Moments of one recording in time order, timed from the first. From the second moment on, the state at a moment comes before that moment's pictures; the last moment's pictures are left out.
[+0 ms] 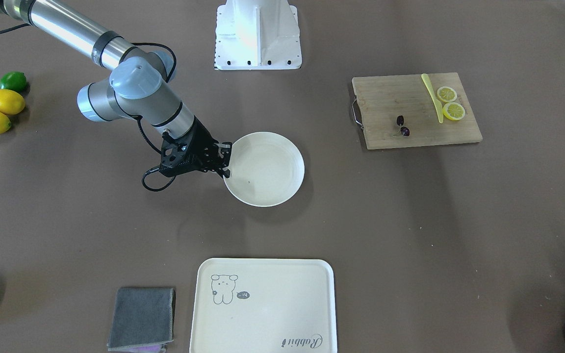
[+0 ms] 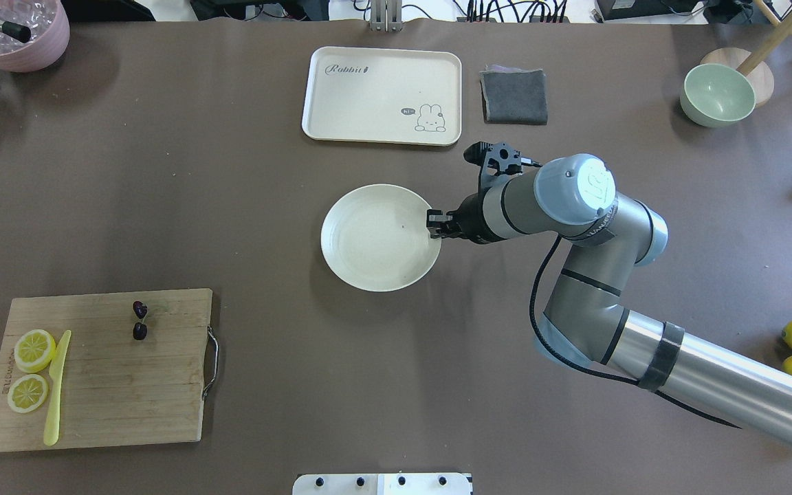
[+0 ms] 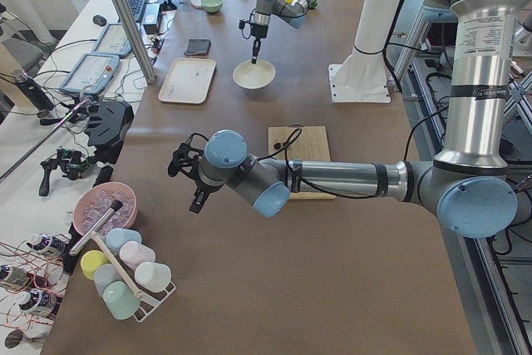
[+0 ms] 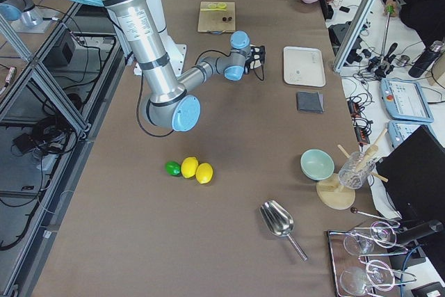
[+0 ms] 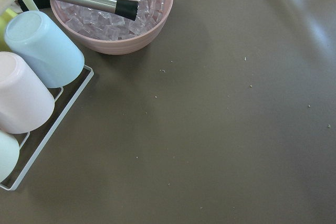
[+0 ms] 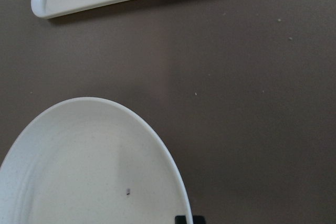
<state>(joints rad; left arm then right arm) -1.50 -1.58 -1.57 -2.25 -2.41 -0.30 0.59 -1.06 1.49 -0.81 1.91 1.34</state>
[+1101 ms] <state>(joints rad) -1.33 -1.60 -1.71 -2.27 -2.29 -0.67 0.72 -1.07 1.68 -1.07 2.03 1.33</state>
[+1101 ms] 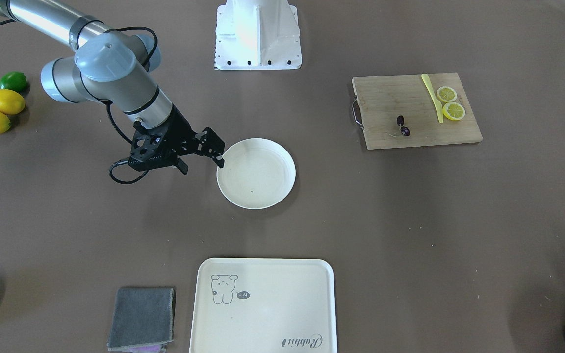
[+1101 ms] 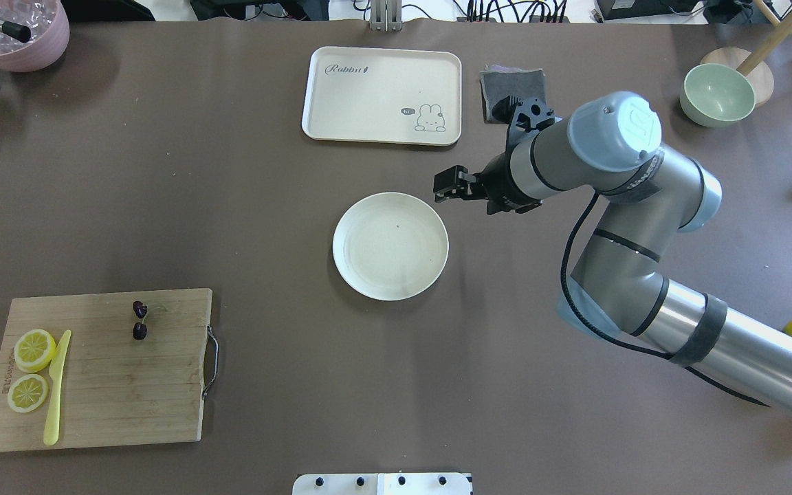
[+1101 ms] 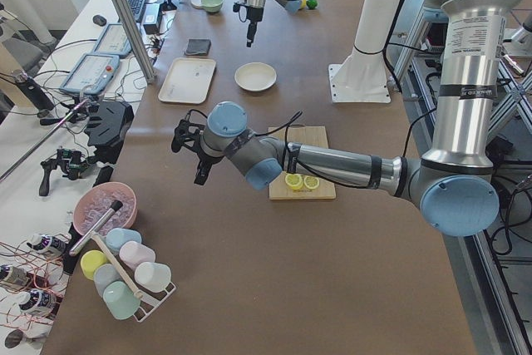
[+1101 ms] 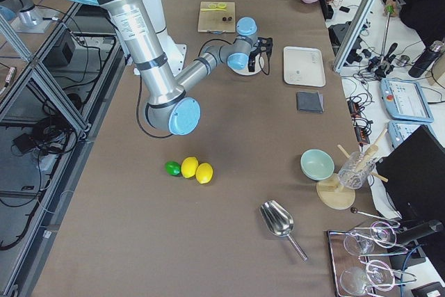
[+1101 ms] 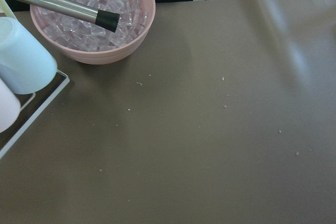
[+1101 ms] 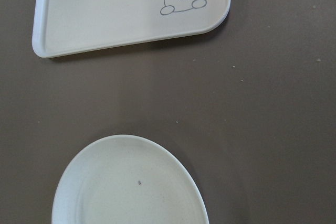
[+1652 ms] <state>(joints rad) -0.92 -1.55 -1.92 -2.24 -1.91 -1.12 0.88 -1.14 1.70 -1.12 2.12 1.17</state>
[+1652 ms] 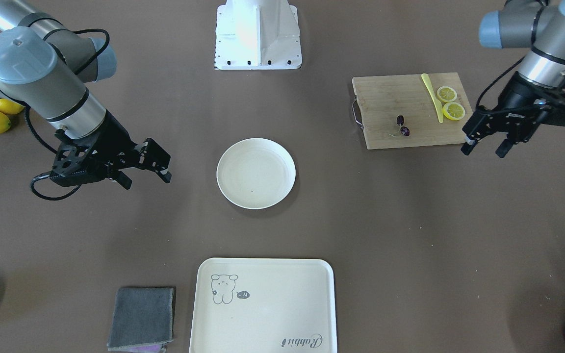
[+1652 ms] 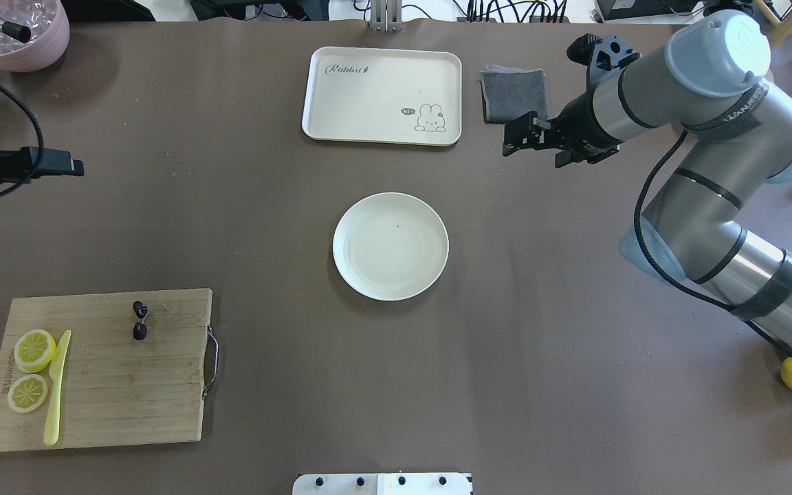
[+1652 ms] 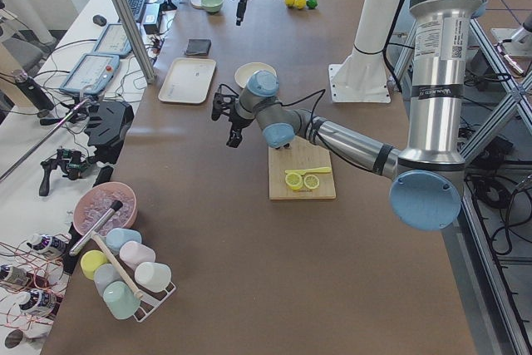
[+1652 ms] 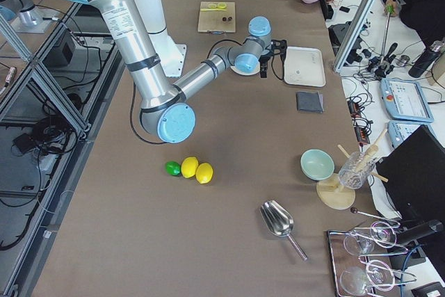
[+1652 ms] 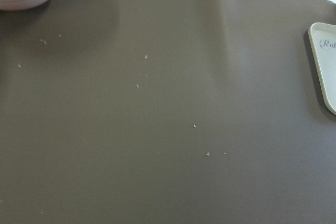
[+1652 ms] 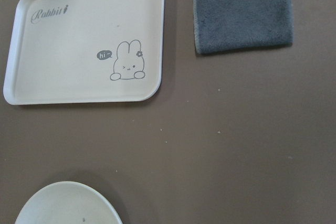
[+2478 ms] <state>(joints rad) -0.48 -1.54 -2.04 -1.99 -1.56 -1.40 0.90 -1.16 1.69 -1.11 2.11 1.13</state>
